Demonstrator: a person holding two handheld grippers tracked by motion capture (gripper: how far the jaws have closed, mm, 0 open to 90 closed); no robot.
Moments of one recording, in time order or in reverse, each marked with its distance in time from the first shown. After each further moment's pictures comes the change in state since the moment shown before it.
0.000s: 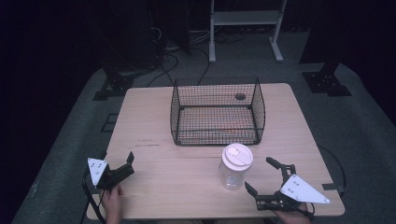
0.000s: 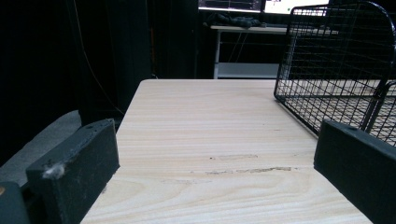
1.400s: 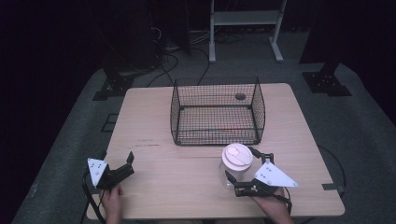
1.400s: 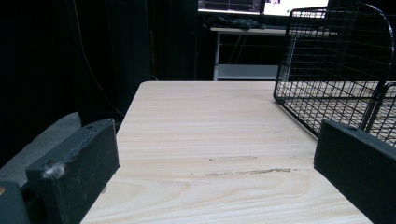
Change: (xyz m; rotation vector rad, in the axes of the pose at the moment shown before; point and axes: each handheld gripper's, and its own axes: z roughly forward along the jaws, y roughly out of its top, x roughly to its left) left arm 0.000 0.000 0.000 -0.007 -0.001 0.003; right arm 0.011 0.005 0.059 0.024 -0.020 -0.032
